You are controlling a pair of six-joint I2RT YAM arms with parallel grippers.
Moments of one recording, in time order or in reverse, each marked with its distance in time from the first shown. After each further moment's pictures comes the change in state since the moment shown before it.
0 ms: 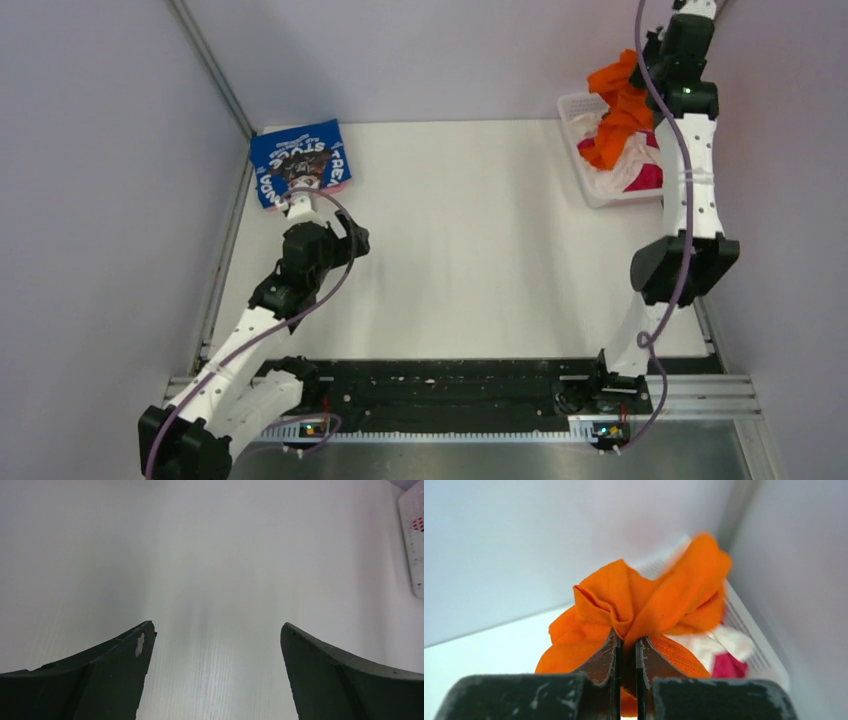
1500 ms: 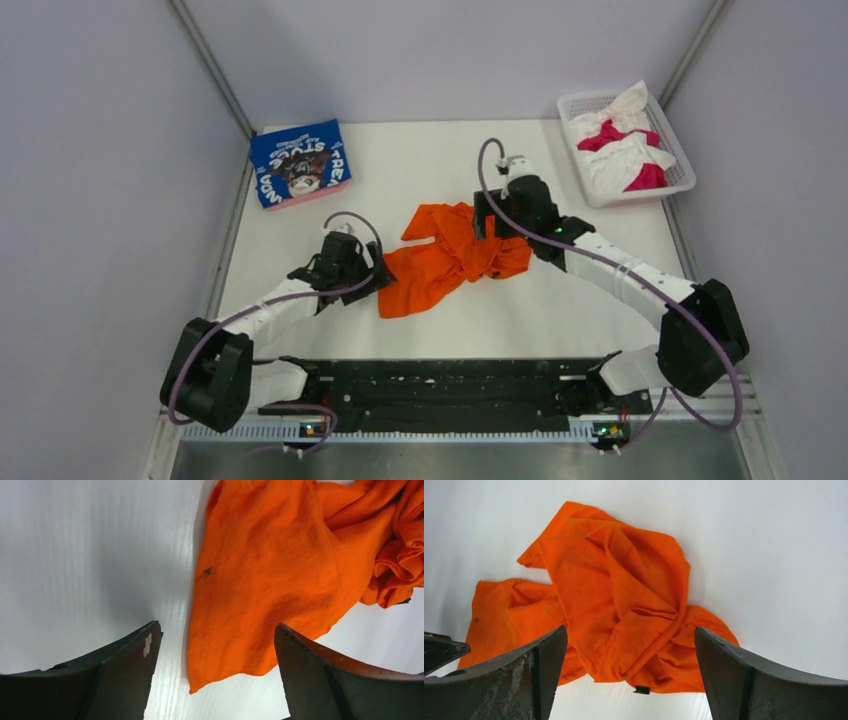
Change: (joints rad) left arm -0.017 0.315 -0.091 -0.024 0.300 -0.193; right arm 0.649 -0.610 -1.254 0.420 -0.039 0.152
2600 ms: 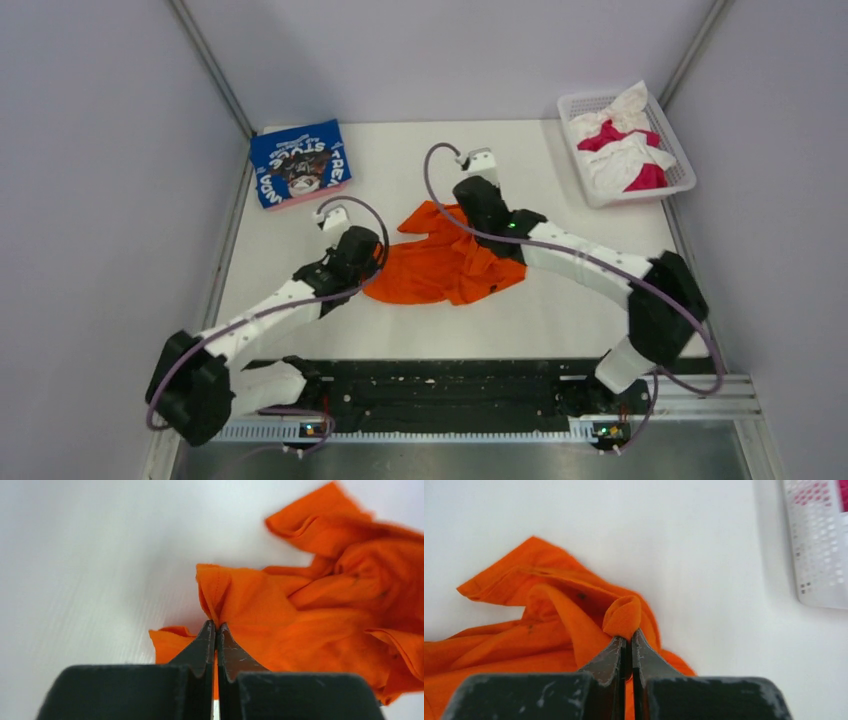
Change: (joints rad) left arm -0.223 0.030 0.137 -0.051 -0.520 -0.097; right arm 0.280 0.331 0.284 -0.058 0.550 -0.087
